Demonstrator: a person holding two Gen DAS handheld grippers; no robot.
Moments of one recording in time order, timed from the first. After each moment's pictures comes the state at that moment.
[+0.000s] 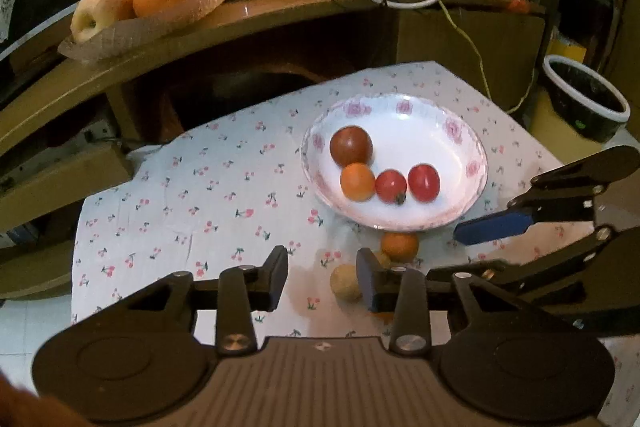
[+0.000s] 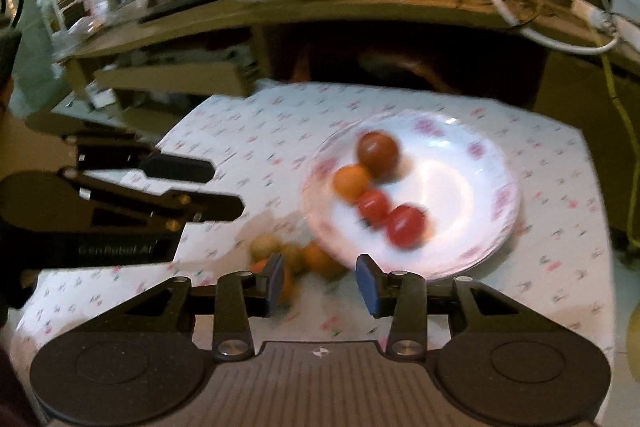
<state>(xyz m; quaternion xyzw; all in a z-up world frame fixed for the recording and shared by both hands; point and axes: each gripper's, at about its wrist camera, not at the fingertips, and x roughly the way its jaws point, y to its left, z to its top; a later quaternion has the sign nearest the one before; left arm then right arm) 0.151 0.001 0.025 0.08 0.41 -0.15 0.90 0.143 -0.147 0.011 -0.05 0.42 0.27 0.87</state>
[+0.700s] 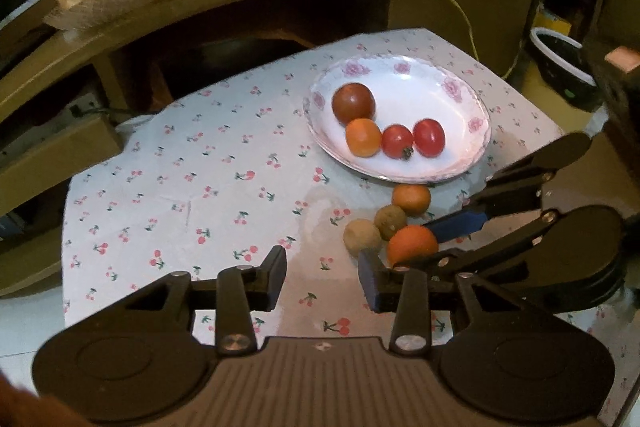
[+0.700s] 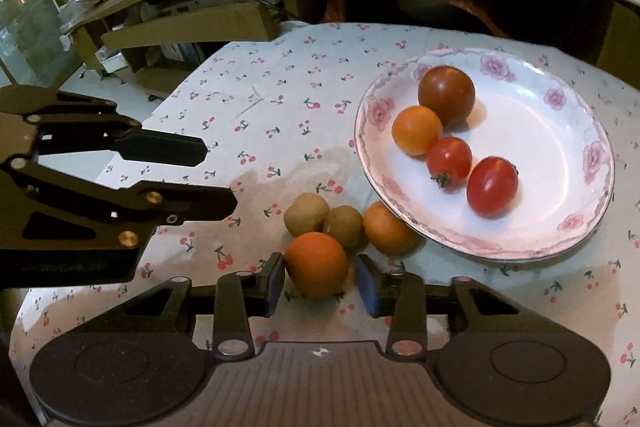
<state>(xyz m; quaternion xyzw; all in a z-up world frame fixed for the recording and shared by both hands) 0.149 0.021 0.003 0.09 0.44 -0.18 0.88 0.156 -0.117 -0.024 -0.04 0.47 0.28 0.83</state>
